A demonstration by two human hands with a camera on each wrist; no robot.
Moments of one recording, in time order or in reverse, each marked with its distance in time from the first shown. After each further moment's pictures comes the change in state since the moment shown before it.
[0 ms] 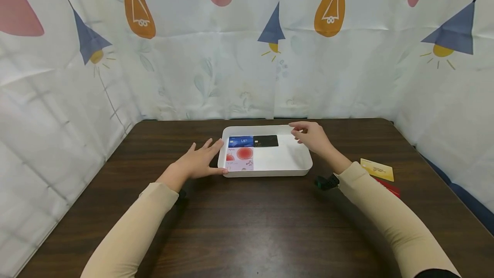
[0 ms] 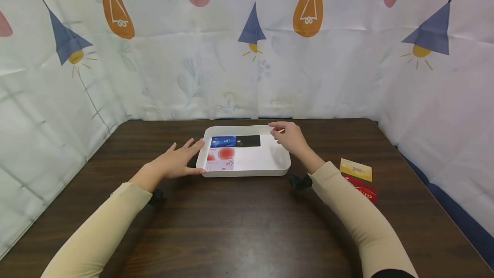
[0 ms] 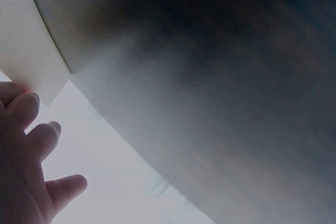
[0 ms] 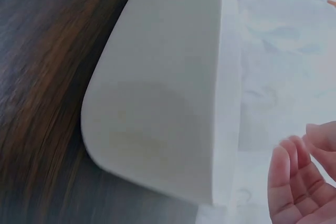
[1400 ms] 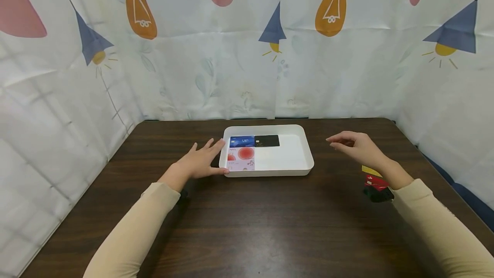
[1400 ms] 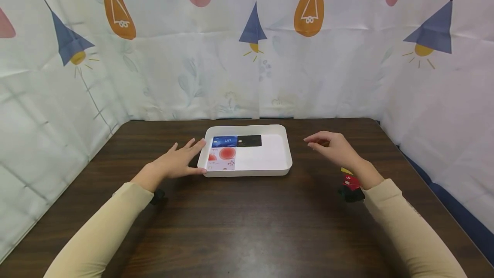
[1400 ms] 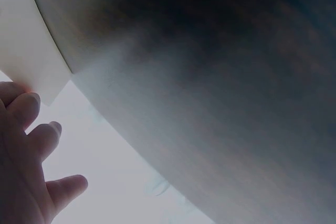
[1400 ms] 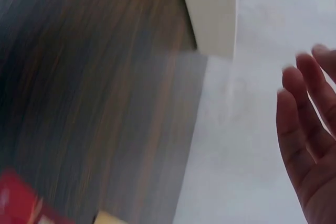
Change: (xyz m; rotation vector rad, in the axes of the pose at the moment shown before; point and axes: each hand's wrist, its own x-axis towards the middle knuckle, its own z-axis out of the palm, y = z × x) left_hand 0.000 0.001 0.000 -0.008 -0.007 -0.013; right_hand -0.070 0.049 -0.088 -0.162 -0.045 -0.249
